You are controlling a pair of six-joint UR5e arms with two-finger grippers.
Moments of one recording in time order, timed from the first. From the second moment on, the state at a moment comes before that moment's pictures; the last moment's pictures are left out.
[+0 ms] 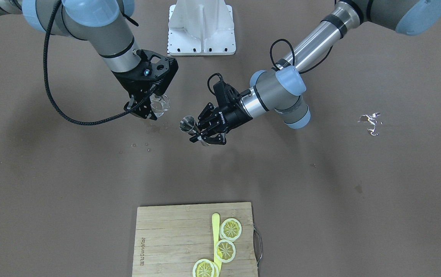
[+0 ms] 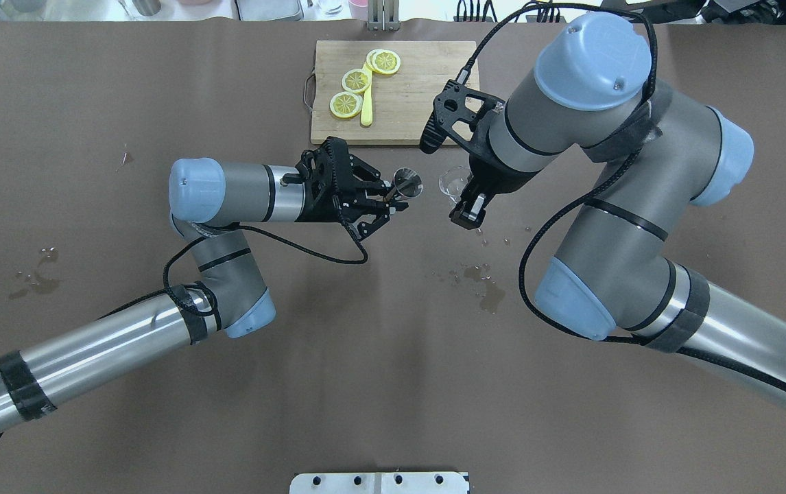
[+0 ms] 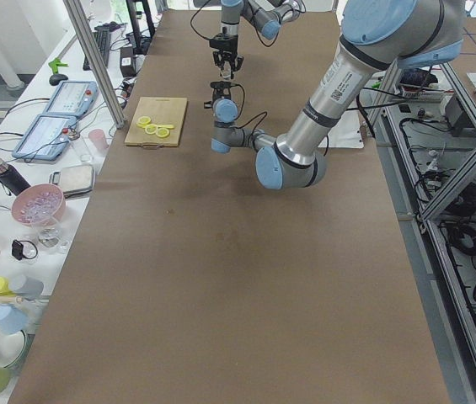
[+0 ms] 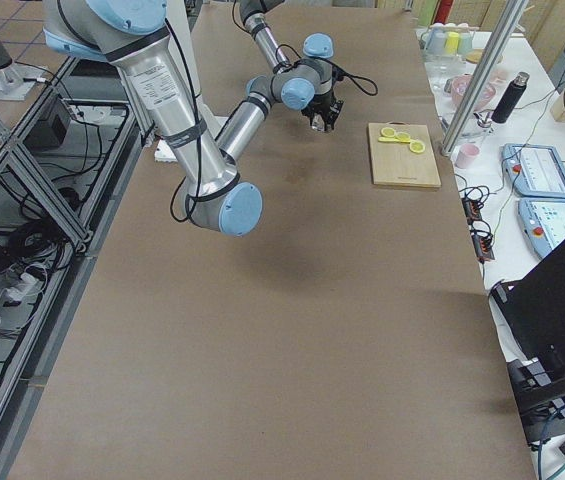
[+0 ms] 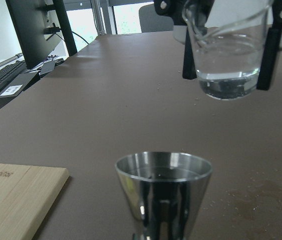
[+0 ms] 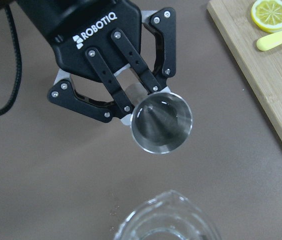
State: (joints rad) left arm -0.59 -2.35 -1.04 -3.13 -1.91 -0.13; right arm 0.71 -0.94 1.83 -1.60 2.06 -0.03
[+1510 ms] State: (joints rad) left arm -0.59 -2.35 -1.04 -3.14 -1.91 -0.13; right arm 0.71 -0.73 1.66 -1.87 2.12 -0.17
